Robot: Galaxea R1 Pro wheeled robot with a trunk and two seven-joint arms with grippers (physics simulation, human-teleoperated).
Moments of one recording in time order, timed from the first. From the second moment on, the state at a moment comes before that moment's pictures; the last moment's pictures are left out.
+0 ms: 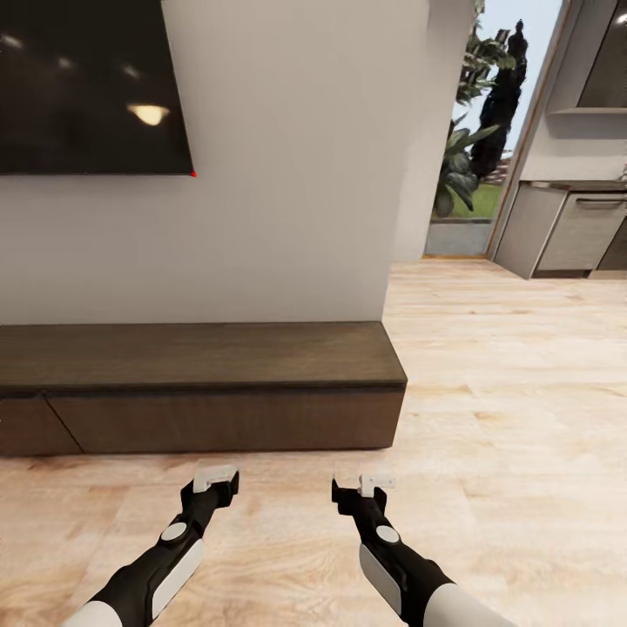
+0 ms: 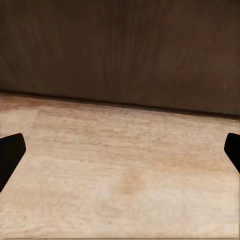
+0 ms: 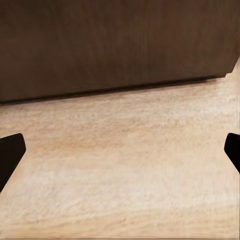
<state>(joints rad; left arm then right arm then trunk) -0.51 0.13 -0.50 -0.65 0.58 -0.14 0.23 -0.59 0.13 0.55 -0.41 -0.53 -0.21 -0.22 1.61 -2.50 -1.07</state>
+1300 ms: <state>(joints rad) -0.51 0.14 -0.49 -0.83 0.60 0.26 0.21 -0.59 0.12 0.47 -0.61 -0.53 0.16 -0.22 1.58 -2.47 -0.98</state>
